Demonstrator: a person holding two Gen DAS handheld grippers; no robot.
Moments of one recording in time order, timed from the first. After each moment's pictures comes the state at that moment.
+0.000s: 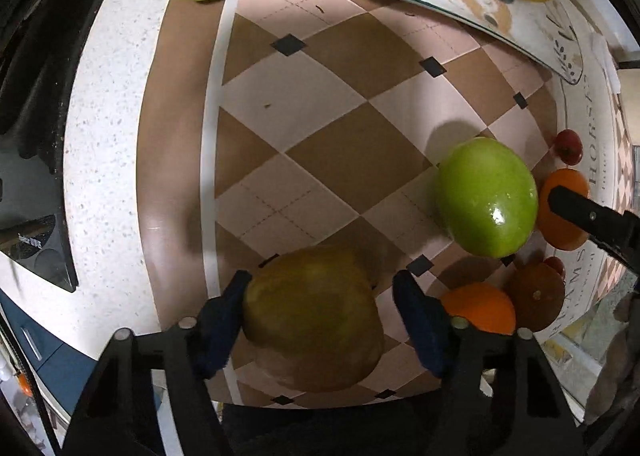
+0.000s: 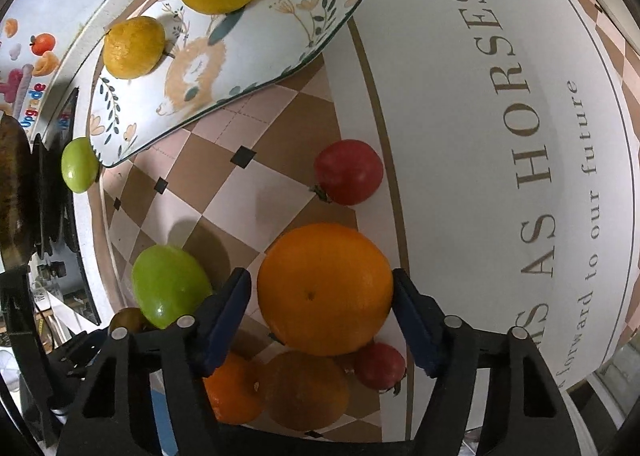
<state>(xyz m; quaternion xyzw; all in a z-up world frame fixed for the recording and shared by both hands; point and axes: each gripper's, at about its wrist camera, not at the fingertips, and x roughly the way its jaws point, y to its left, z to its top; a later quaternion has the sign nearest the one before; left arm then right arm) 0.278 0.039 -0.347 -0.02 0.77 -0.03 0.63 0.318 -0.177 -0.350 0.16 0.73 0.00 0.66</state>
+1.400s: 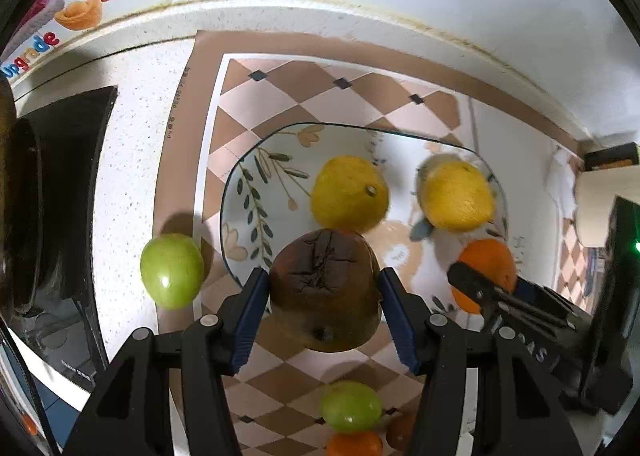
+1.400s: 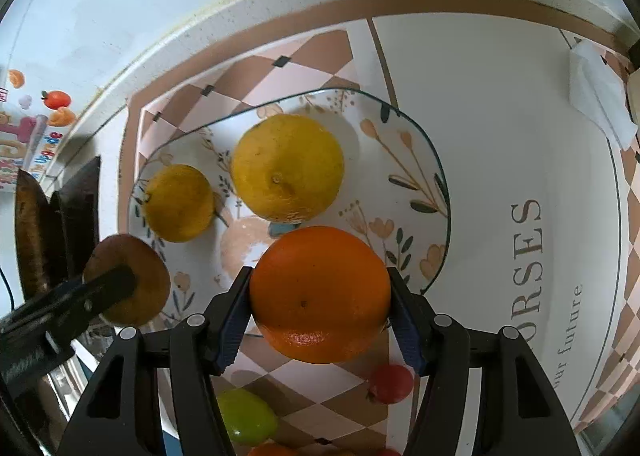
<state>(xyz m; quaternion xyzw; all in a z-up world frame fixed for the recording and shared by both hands) 0.458 0.022 -0.273 -0.05 0.70 -0.05 0.71 0.457 -0.172 -0.318 0.15 0.69 0.03 0.71</state>
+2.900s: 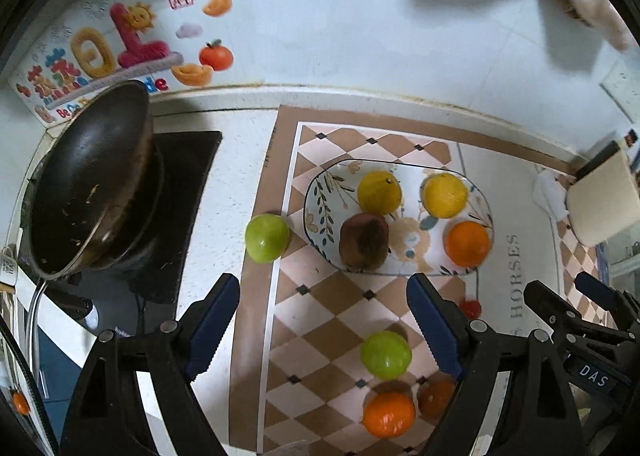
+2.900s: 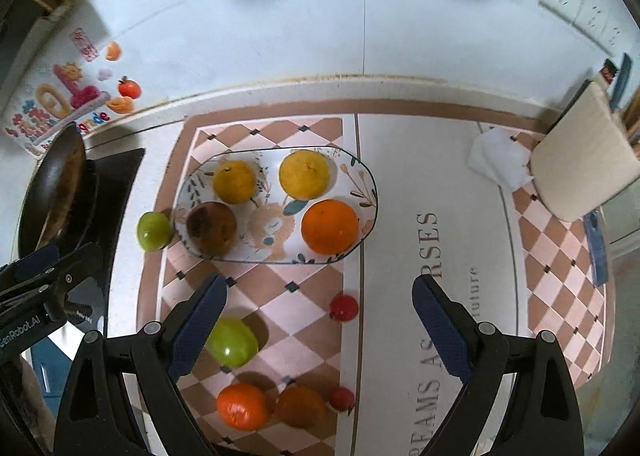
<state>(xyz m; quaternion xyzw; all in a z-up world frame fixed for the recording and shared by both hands) 0.334 0.042 -0.156 -0.01 0.56 0.01 0.83 0.330 -0.158 -0.161 0.04 0.57 0.01 0.82</state>
